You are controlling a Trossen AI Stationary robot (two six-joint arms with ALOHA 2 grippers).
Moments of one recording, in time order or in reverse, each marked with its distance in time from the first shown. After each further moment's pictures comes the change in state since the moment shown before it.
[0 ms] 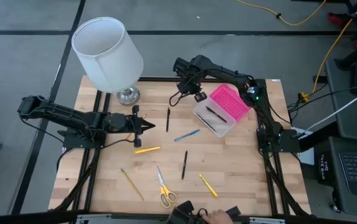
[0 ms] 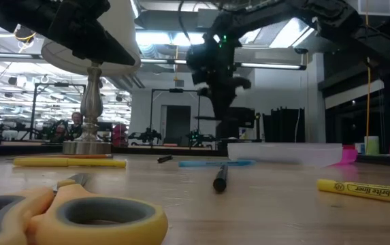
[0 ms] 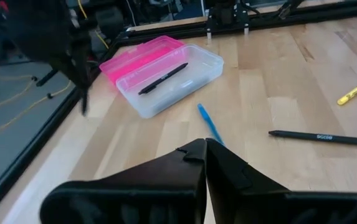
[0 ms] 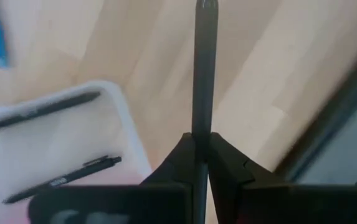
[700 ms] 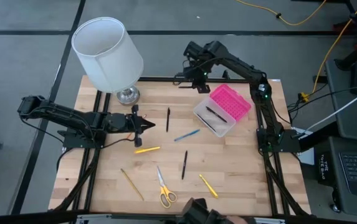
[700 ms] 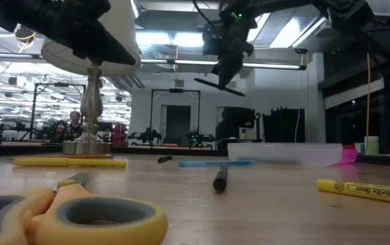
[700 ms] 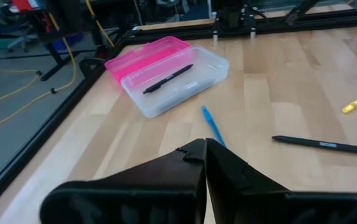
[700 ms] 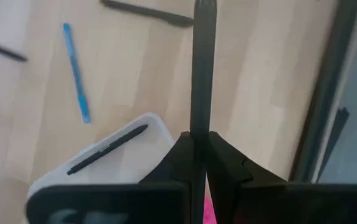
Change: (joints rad) left arm 0.000 0.000 0.000 0.006 -0.028 -0.030; right arm -0.087 -0.119 0.079 -0.097 -0.260 0.211
